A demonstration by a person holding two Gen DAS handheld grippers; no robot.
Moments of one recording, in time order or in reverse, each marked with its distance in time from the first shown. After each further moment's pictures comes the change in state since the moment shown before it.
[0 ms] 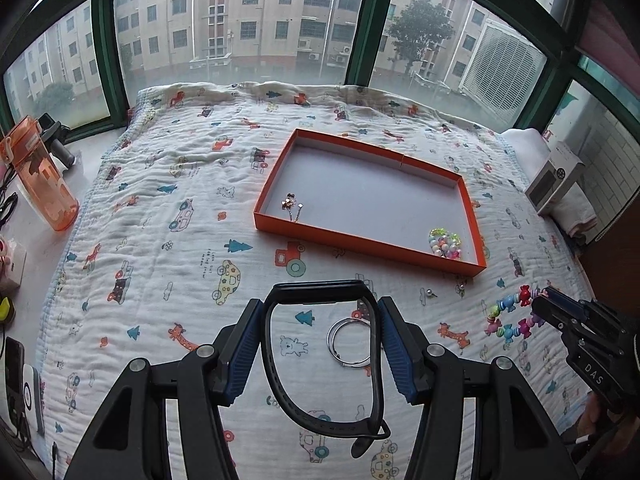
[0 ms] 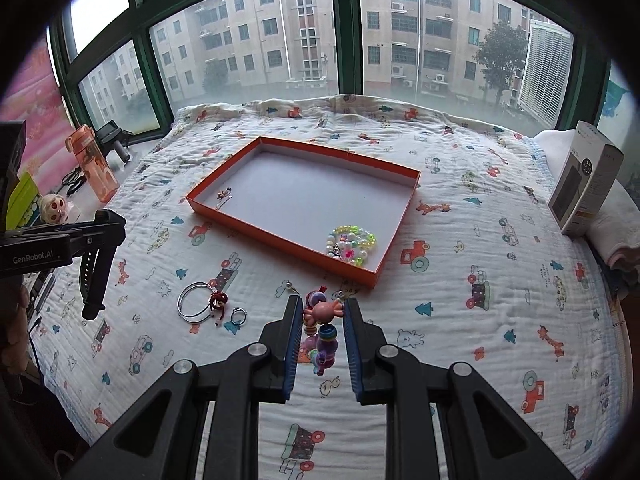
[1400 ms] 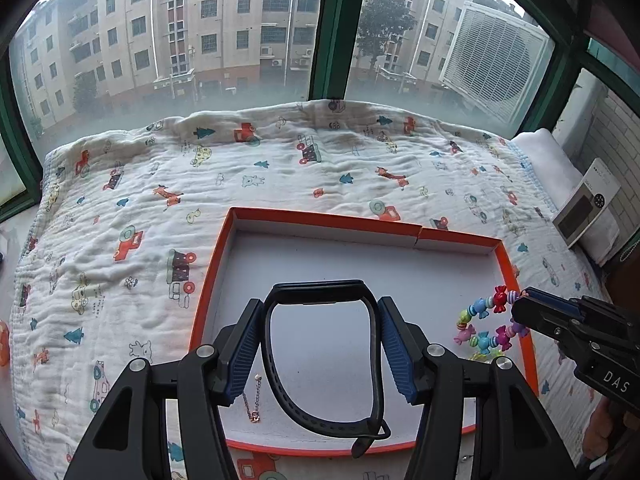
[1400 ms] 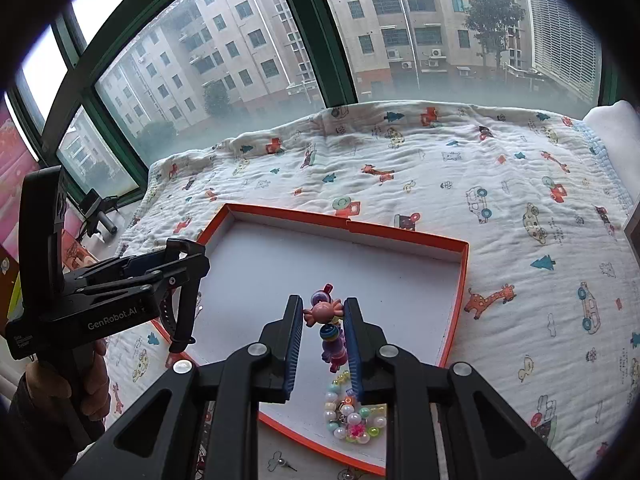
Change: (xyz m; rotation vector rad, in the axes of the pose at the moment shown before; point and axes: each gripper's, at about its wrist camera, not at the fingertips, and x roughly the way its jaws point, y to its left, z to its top) left arm 0.194 -0.020 0.157 0.127 0.008 -0.060; right arm 0.133 -0.046 0.095 0.187 0.035 0.124
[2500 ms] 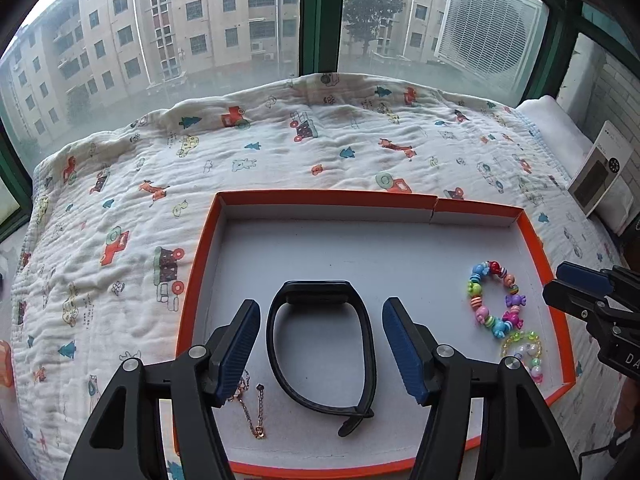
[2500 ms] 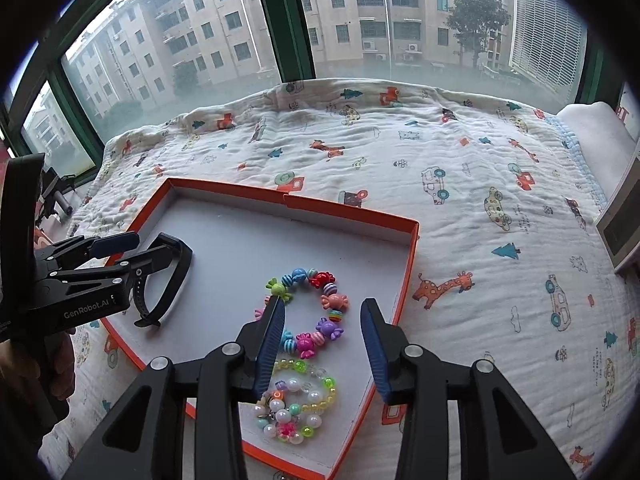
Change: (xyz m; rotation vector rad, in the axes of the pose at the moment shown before) left arm 0.021 -0.007 -0.009 0.080 0.026 0.030; right arm -0.003 -0.013 -0.010 -0.044 0.040 -0.142
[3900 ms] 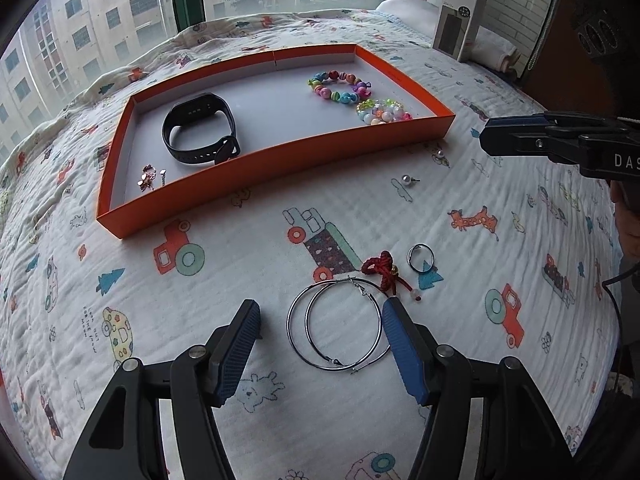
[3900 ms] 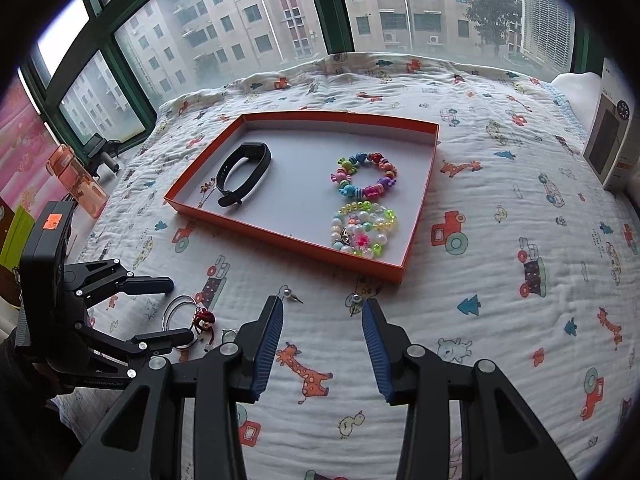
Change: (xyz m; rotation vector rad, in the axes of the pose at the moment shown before) left arm -0.074 -0.032 -0.169 0.340 0.139 -0.207; right arm -0.055 0.031 -0.097 -0.011 0.039 0.086
